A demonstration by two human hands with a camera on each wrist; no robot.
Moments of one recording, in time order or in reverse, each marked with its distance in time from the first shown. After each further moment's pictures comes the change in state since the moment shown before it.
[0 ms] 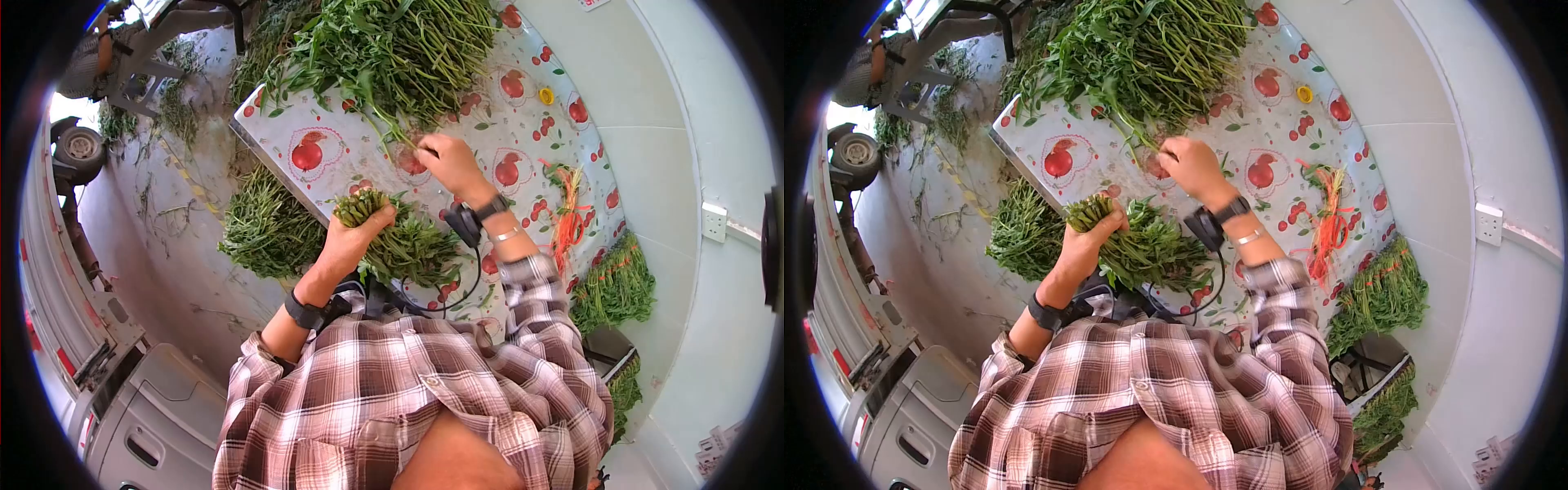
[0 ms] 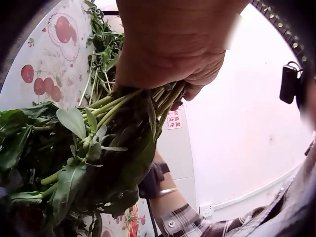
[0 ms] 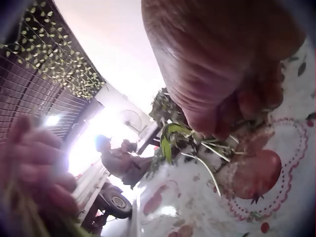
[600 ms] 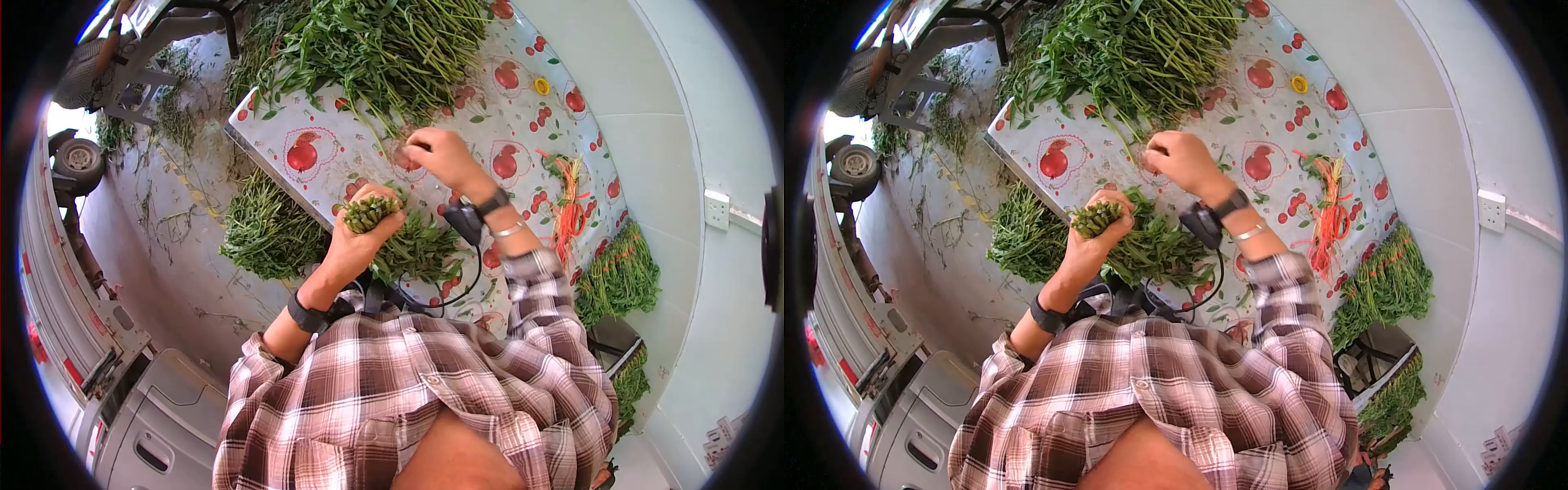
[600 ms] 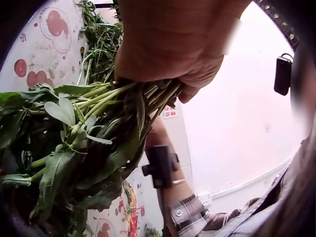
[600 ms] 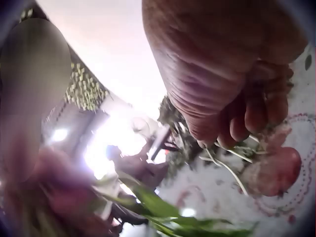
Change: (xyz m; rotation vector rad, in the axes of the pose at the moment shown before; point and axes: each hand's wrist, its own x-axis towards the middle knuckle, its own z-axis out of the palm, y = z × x) left_hand -0.002 0.015 0.016 0.230 -0.059 0.134; right_hand 0.005 -0.022 -0.011 0.360 -0.061 0.068
